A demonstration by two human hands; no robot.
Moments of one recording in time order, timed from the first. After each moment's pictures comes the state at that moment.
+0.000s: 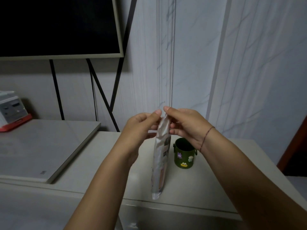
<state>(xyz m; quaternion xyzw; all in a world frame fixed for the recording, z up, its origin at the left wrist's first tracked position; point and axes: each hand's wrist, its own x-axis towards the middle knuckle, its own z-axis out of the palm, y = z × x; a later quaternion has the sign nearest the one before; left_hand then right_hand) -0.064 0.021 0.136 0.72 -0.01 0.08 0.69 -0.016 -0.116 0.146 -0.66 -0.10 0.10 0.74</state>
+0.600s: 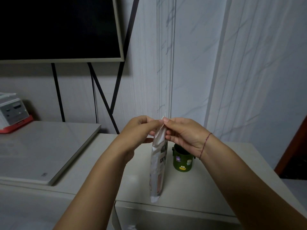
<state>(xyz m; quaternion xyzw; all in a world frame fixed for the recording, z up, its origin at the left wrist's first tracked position) -0.062 0.025 0.155 0.78 0.01 0.04 0.63 -0.018 -0.119 0.144 -0.61 -0.11 0.17 0.76</state>
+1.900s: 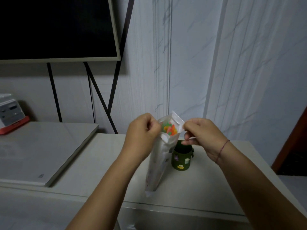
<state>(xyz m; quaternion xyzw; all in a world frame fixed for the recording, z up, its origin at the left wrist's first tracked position) -0.061 0.003 0.140 0.84 -0.03 0.25 0.48 -0.028 -0.159 0.144 -0.75 -0.07 0.04 0.66</state>
